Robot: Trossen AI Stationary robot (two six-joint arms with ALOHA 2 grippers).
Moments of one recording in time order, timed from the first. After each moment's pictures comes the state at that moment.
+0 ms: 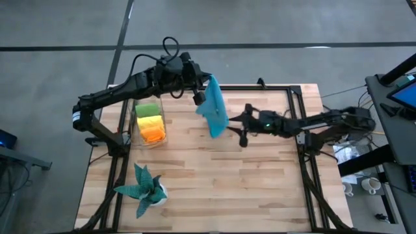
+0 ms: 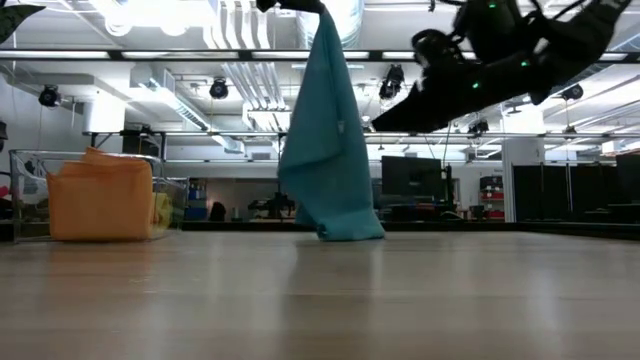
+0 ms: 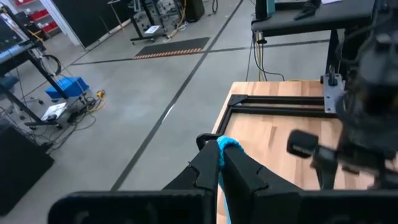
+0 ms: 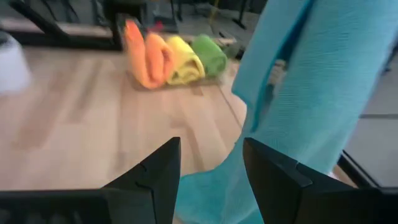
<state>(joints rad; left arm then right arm) 0.30 1.49 1.68 -0.46 -0.19 0.23 -0.16 1.33 0.48 0.58 0.05 -0.12</state>
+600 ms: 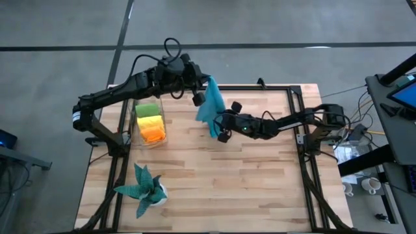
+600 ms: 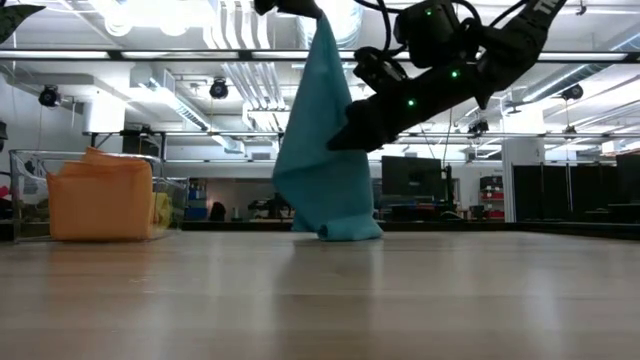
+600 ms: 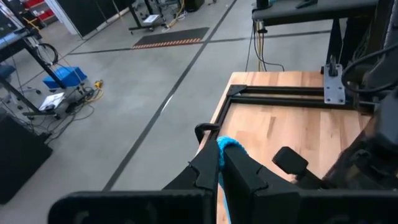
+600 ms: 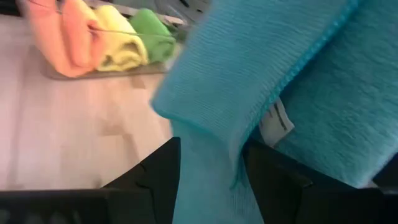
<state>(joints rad) 0.30 1.49 1.68 -0.50 -0.20 0.22 -0.10 1.68 0.76 0.58 0.42 -0.22</state>
